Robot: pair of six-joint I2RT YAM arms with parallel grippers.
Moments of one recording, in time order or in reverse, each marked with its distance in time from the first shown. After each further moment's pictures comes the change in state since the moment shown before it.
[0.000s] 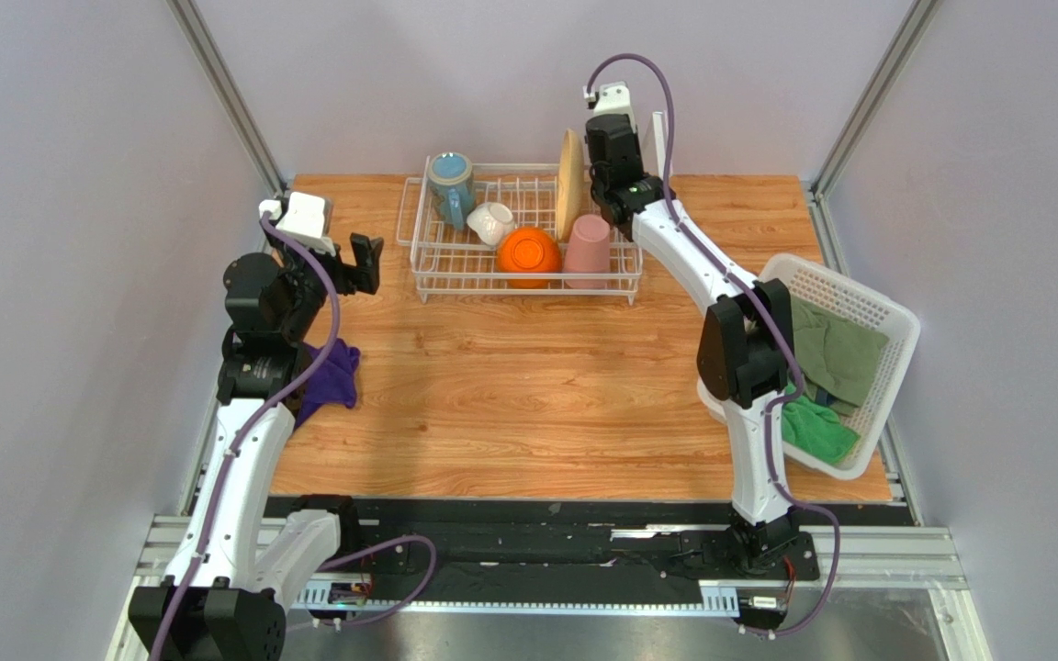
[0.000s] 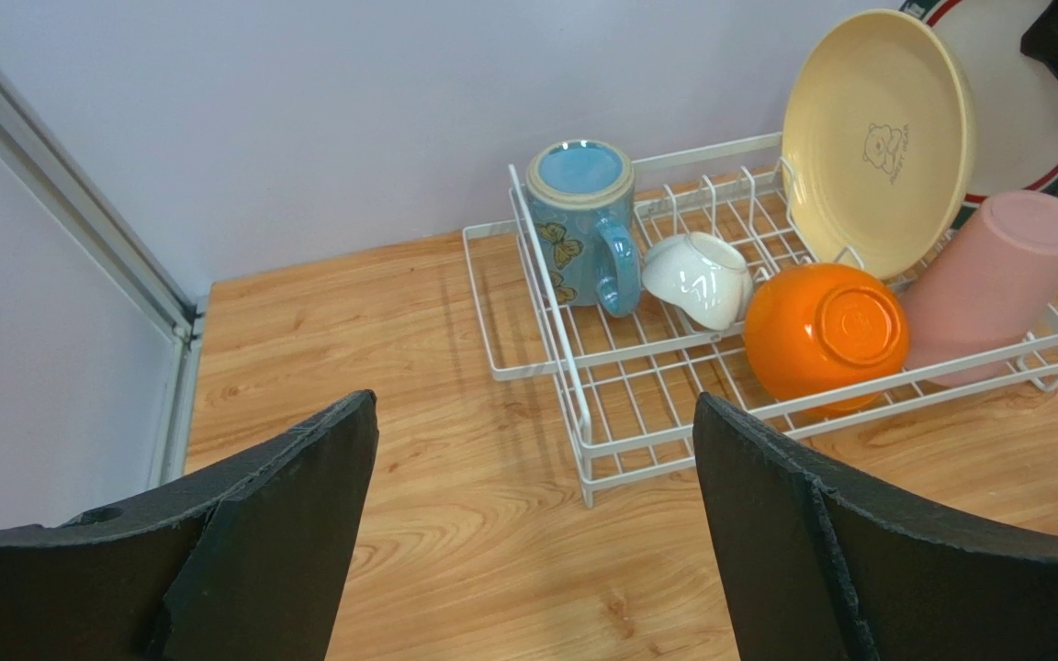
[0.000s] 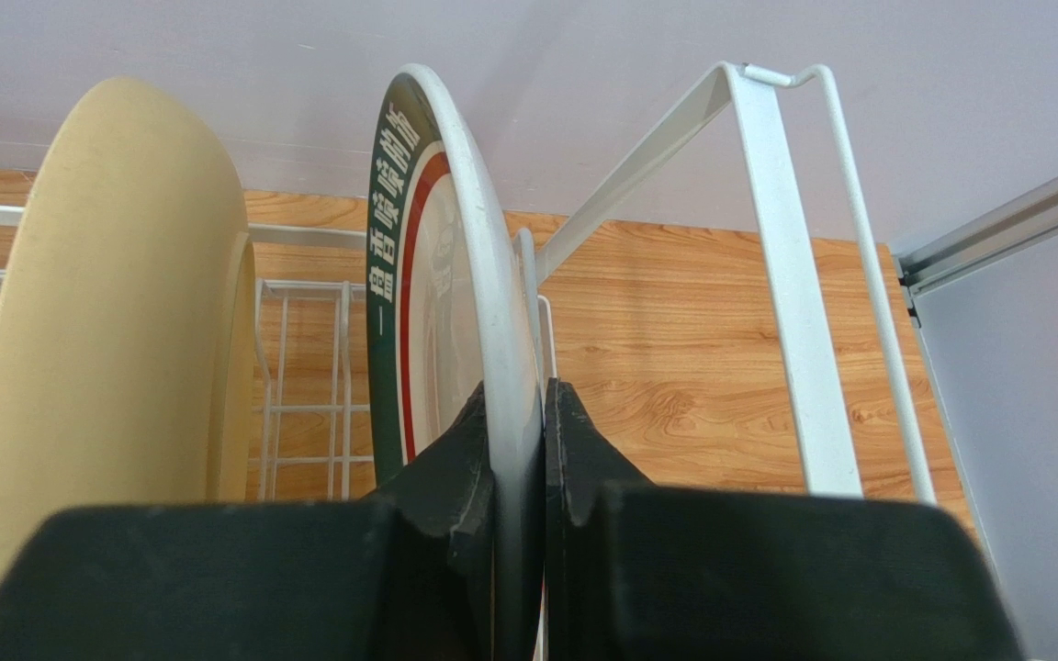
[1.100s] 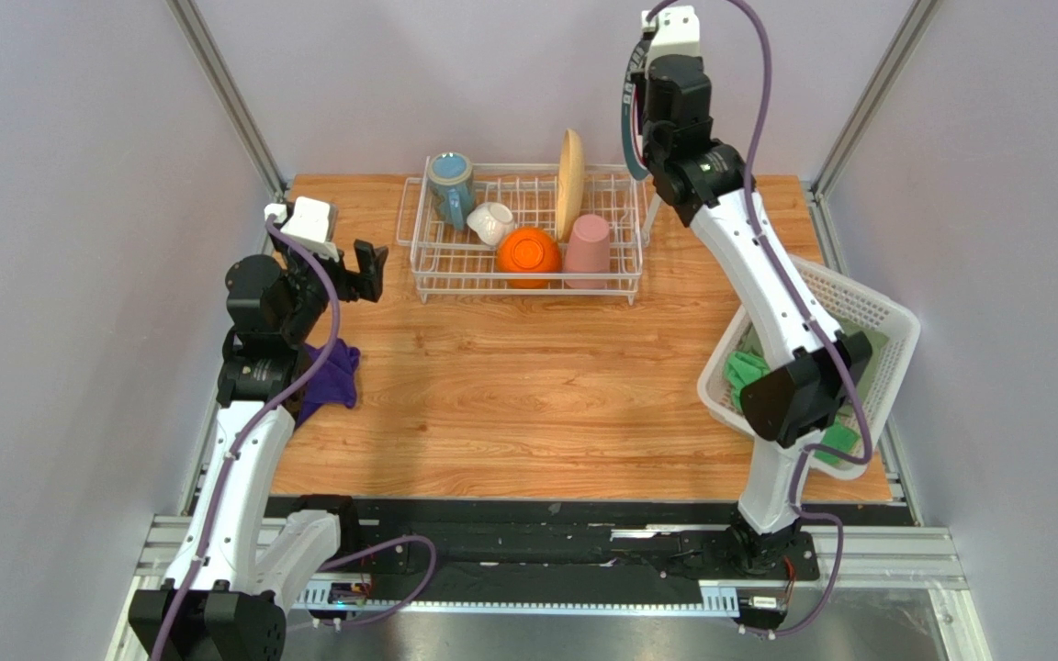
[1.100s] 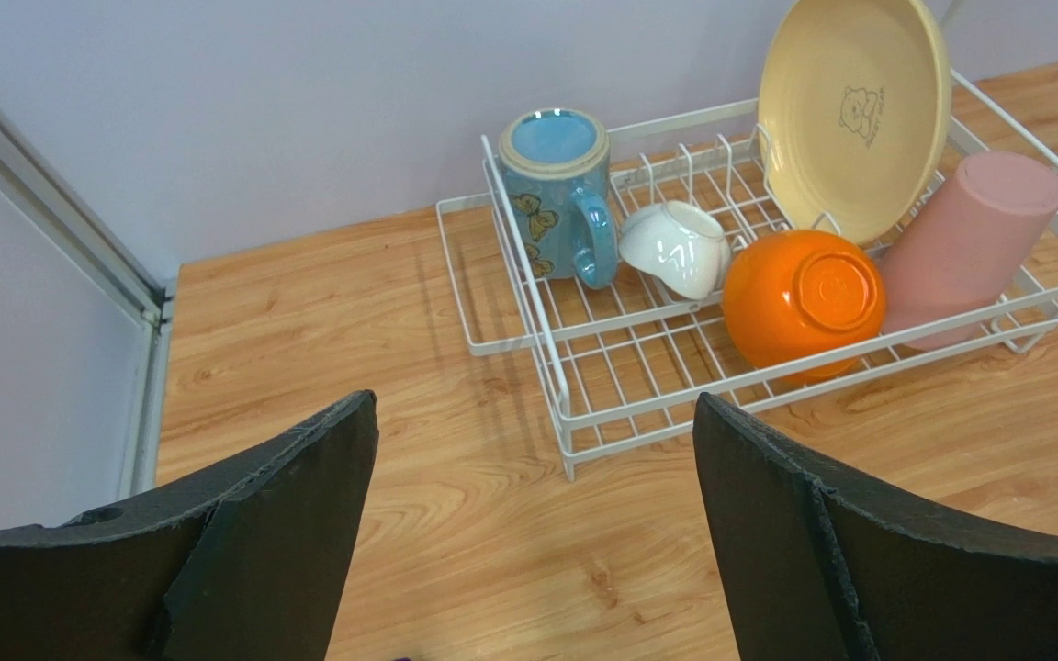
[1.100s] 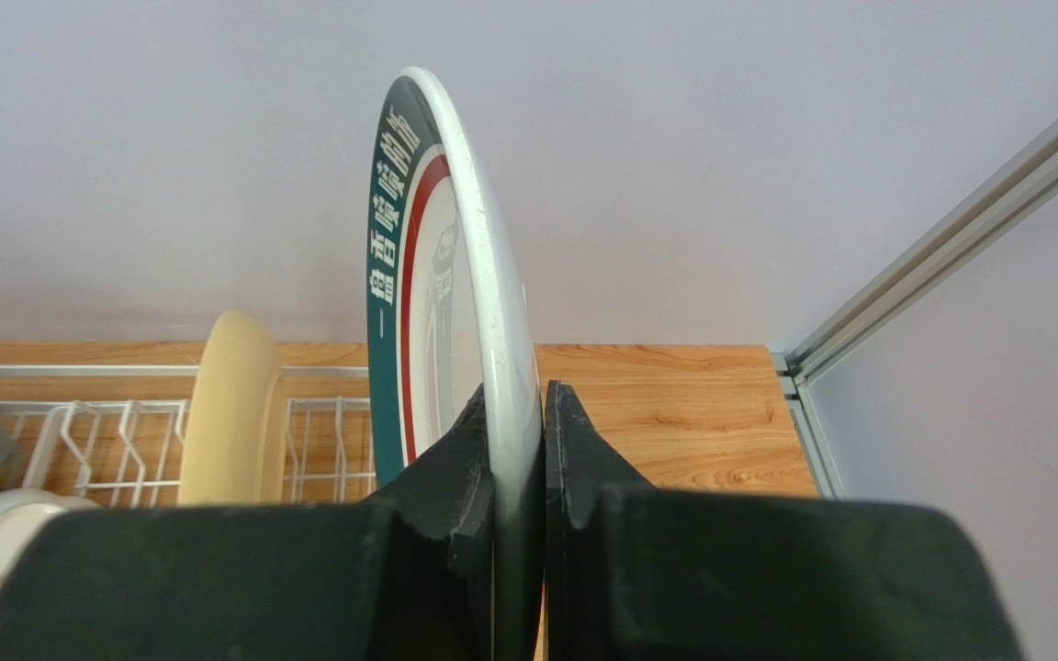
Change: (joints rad) left arm 0.000 -0.013 -0.008 -0.040 0.035 0.004; right arm -0.005 -0.274 0.118 -0.178 -0.039 -0.008
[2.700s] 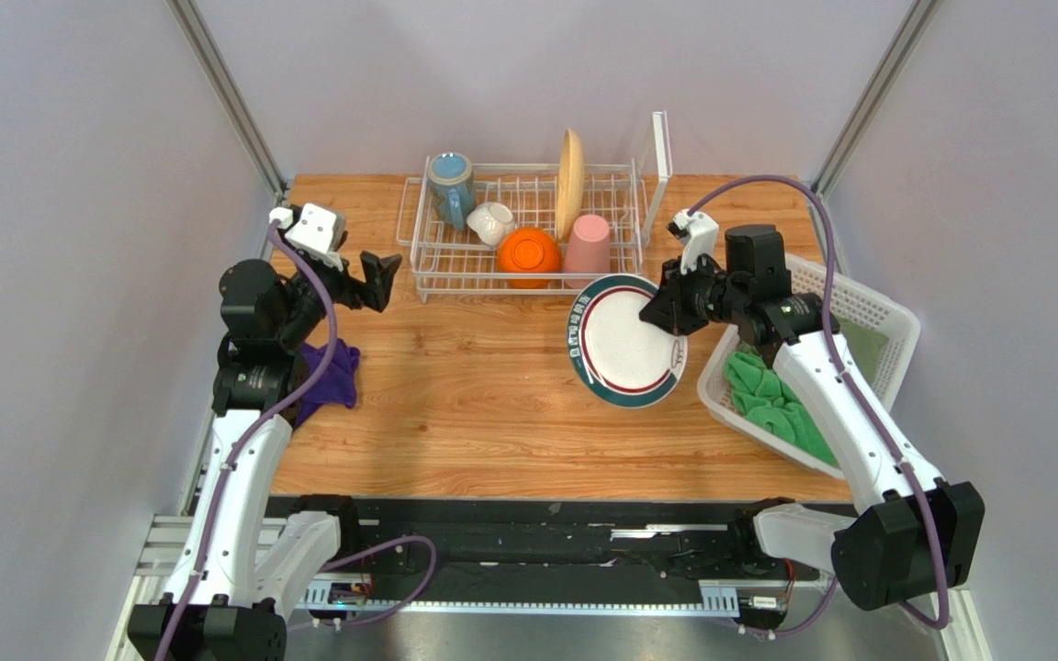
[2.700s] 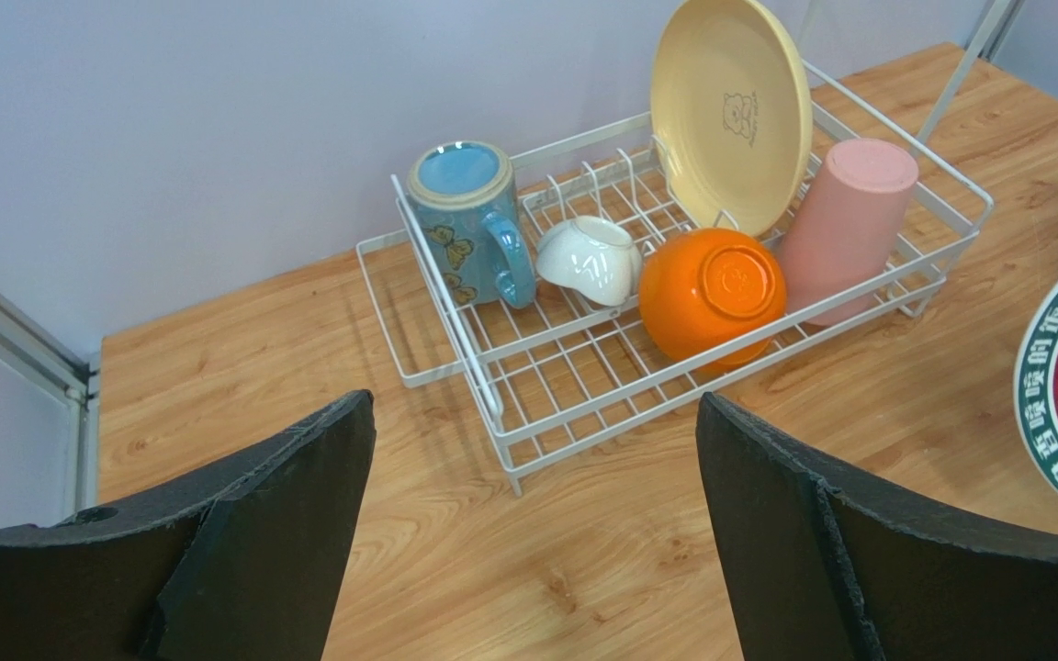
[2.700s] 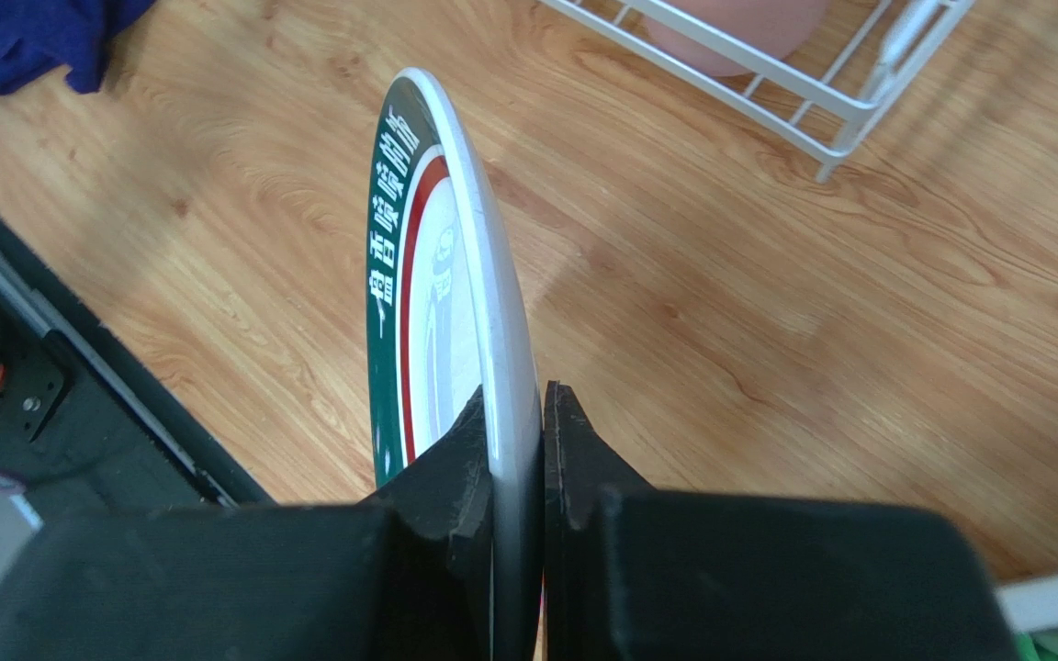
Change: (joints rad) left arm 0.000 -0.034 0.009 -0.019 0.153 0.016; right arm -0.182 -0.703 -1.057 -0.187 -1.048 0.101
